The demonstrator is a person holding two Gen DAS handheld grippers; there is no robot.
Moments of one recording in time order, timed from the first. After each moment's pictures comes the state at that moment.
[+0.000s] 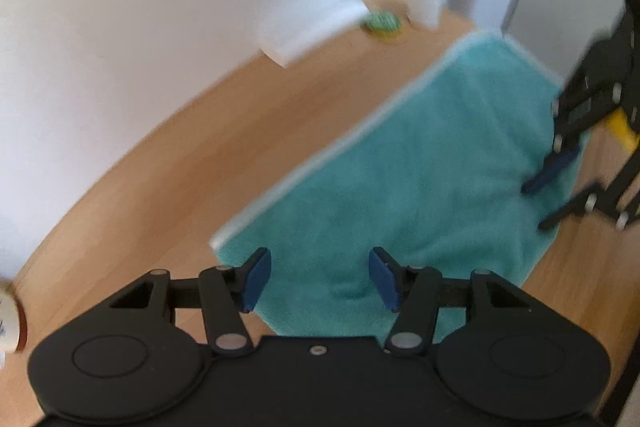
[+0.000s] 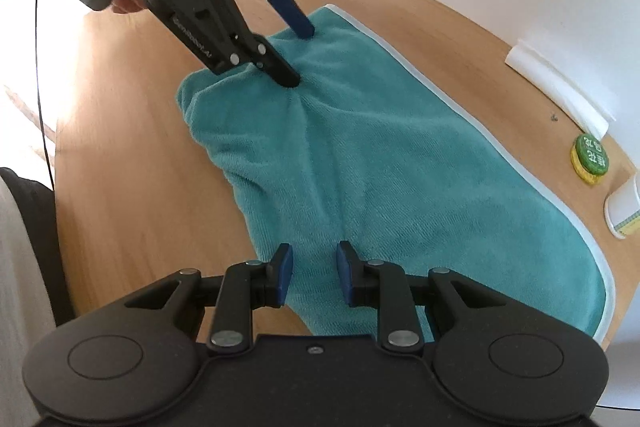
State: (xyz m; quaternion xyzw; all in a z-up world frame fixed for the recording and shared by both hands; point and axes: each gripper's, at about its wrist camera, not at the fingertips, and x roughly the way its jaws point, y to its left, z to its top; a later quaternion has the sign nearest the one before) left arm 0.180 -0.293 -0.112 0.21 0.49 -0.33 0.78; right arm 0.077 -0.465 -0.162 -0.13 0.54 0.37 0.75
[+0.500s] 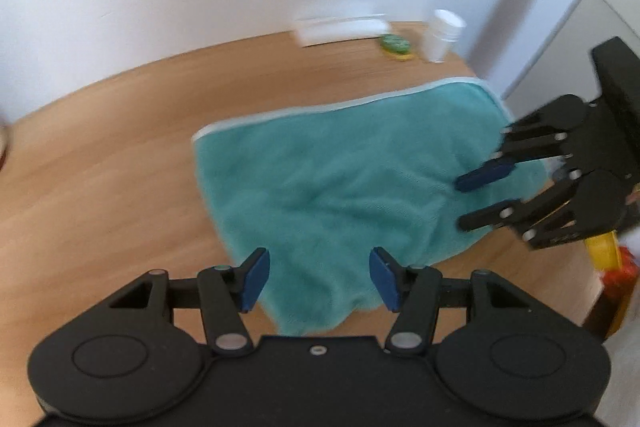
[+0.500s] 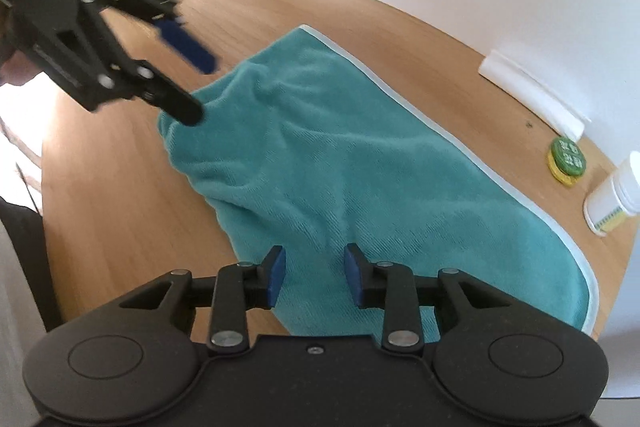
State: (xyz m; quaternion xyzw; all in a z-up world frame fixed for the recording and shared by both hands) left arm 0.121 -0.256 -0.109 0.07 0.55 -0.24 0.79; right arm 0.074 -0.470 -0.163 -0.13 0.52 0.35 0.77
